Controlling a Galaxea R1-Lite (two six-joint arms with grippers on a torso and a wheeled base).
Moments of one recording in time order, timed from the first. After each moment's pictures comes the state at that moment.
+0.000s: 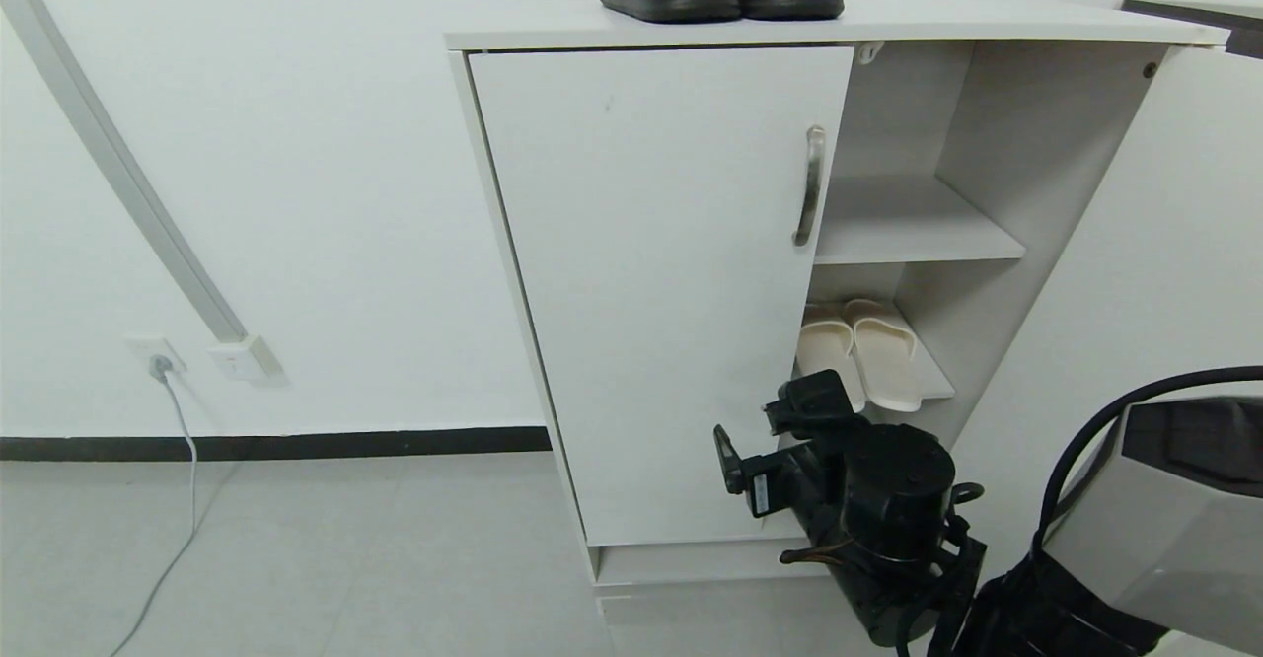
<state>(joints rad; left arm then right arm) 0.00 0.00 0.00 0.00 -0.02 0.01 0.83 2.11 -0.66 -1.40 -0.56 -0.07</state>
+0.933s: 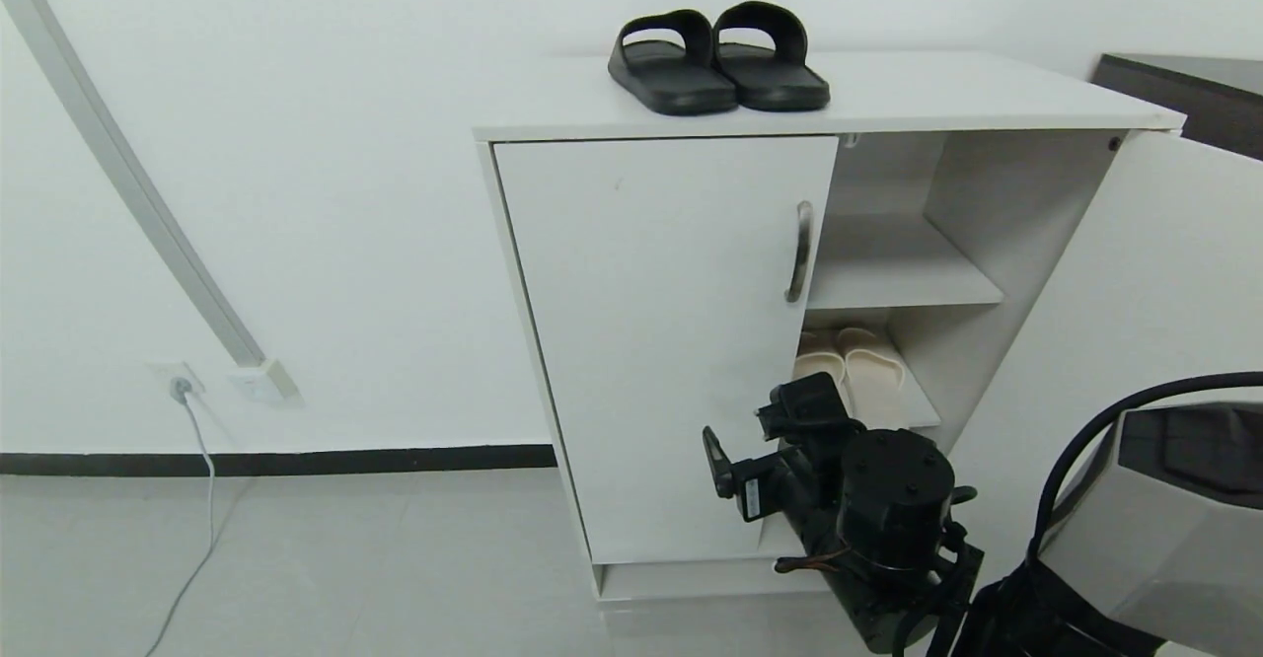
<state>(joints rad) 0.00 0.00 0.00 0.00 -0.02 0.01 0.83 2.11 -0.66 -1.42 -0.54 -0.07</state>
